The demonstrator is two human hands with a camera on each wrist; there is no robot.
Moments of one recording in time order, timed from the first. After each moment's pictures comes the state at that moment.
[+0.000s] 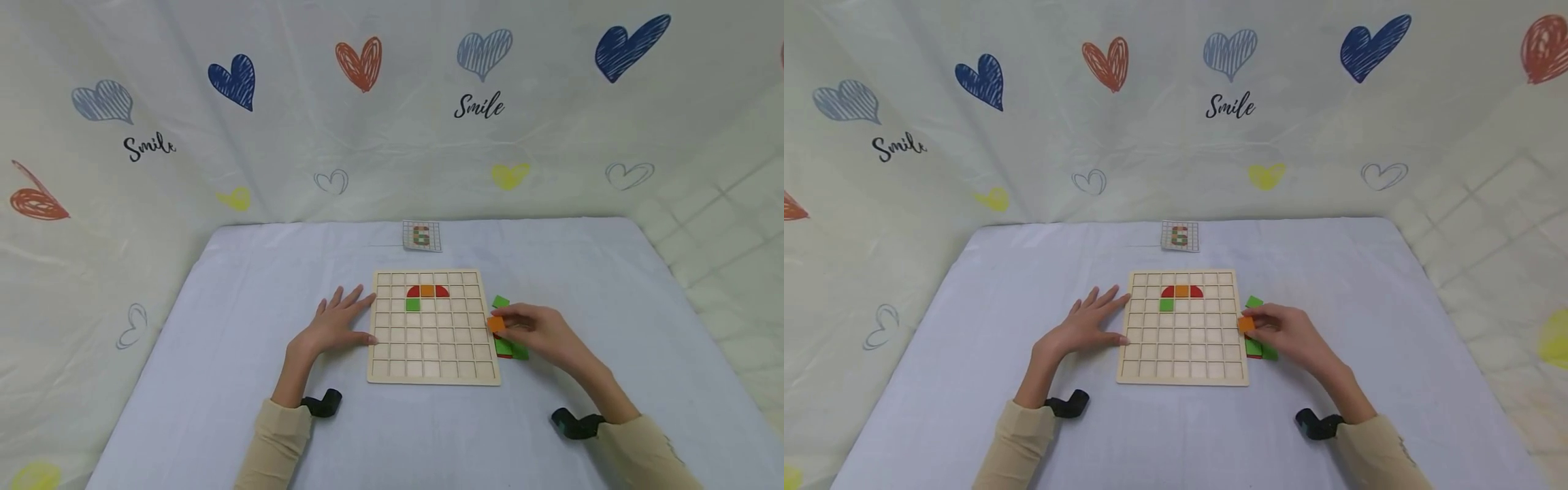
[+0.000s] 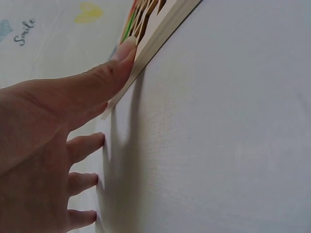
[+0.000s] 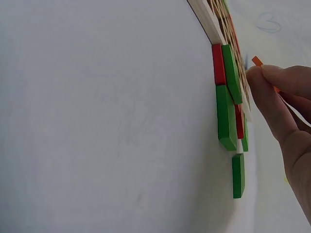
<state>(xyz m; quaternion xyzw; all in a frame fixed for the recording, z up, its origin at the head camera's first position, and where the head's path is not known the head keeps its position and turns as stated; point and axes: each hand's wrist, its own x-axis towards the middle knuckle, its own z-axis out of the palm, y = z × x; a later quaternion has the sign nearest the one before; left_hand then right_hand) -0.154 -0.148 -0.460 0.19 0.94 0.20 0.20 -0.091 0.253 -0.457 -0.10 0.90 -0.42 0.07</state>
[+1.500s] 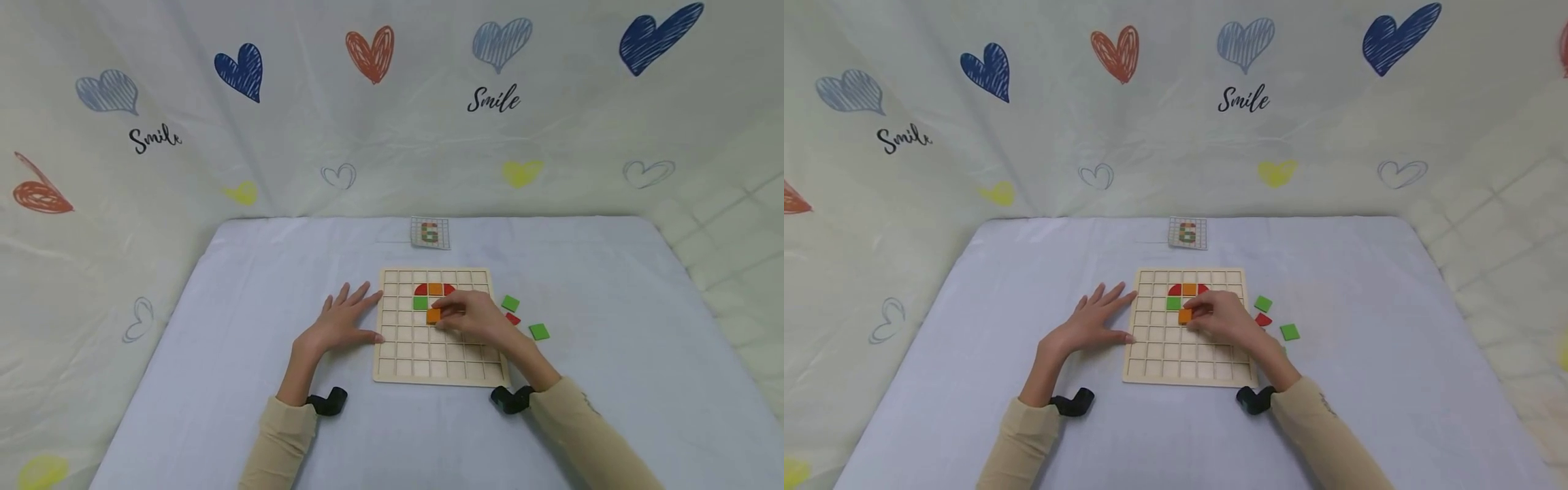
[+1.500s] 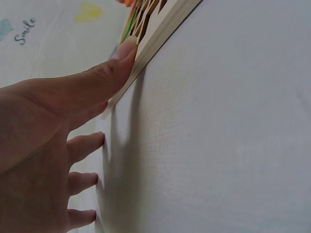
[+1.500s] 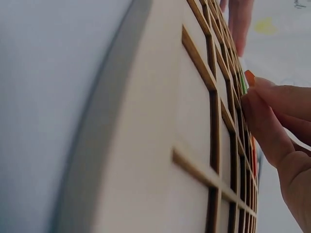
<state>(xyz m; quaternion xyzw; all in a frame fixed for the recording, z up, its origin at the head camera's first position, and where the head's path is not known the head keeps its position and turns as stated) -0.155 -0.149 -0.463 0.18 0.94 0.20 0.20 -0.143 0.146 -0.464 -0.12 0.90 -0.40 0.11</state>
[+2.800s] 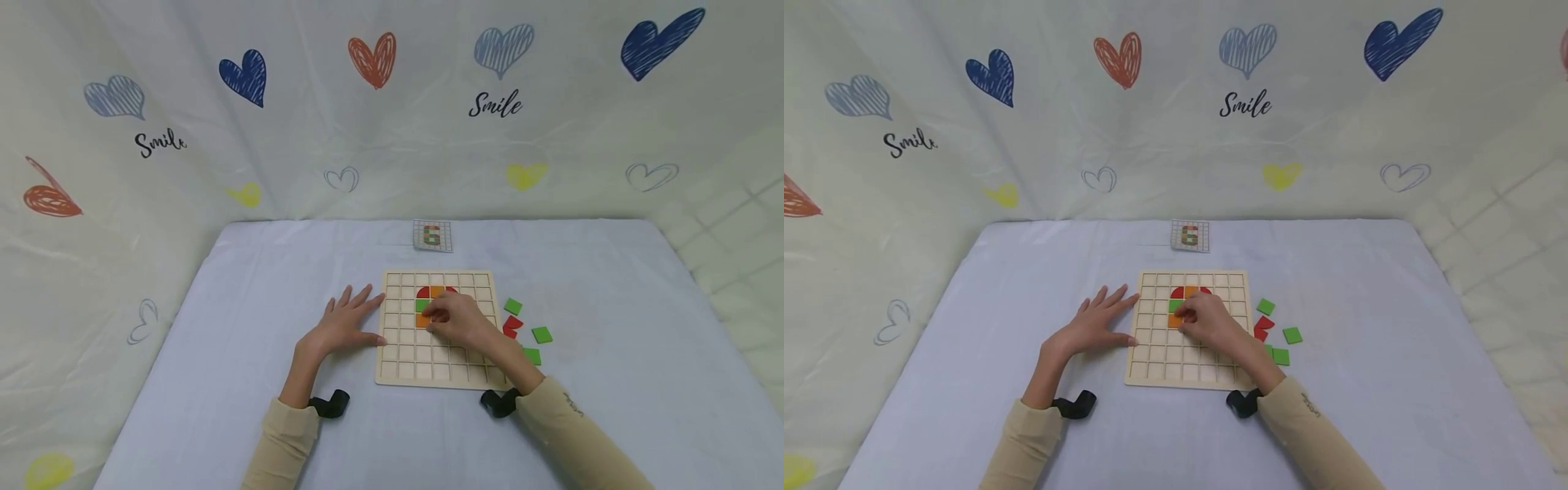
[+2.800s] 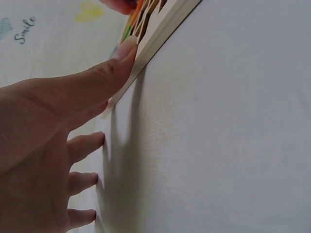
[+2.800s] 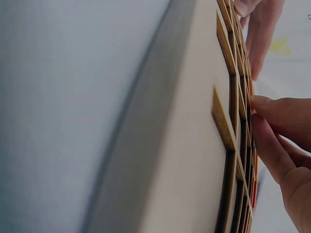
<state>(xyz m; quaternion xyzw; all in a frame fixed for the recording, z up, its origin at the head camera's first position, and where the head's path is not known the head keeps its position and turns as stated) -0.157 -0.147 -0.461 0.18 0.94 0.20 0.21 -0.146 0.121 -0.463 -0.19 0.92 -0.34 0.07</state>
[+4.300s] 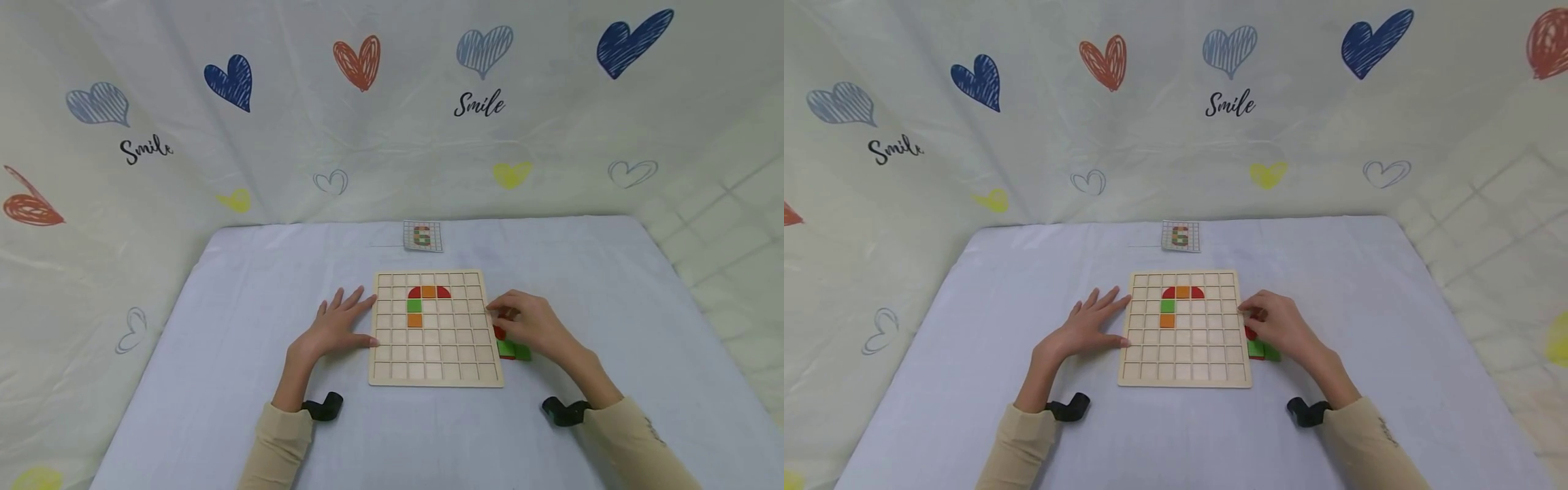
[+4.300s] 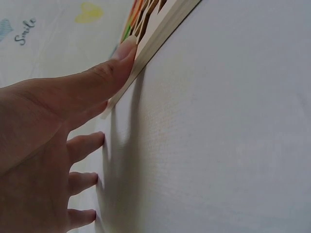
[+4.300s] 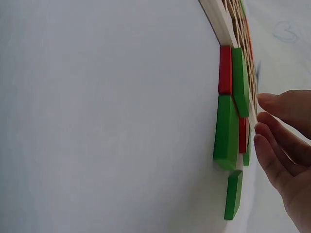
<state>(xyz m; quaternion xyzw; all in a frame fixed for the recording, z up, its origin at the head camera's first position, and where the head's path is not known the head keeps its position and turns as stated) -0.155 -0.148 -0.464 0.18 0.94 0.20 0.20 -0.115 0.232 -0.461 -0.12 0.94 -0.31 0.01</state>
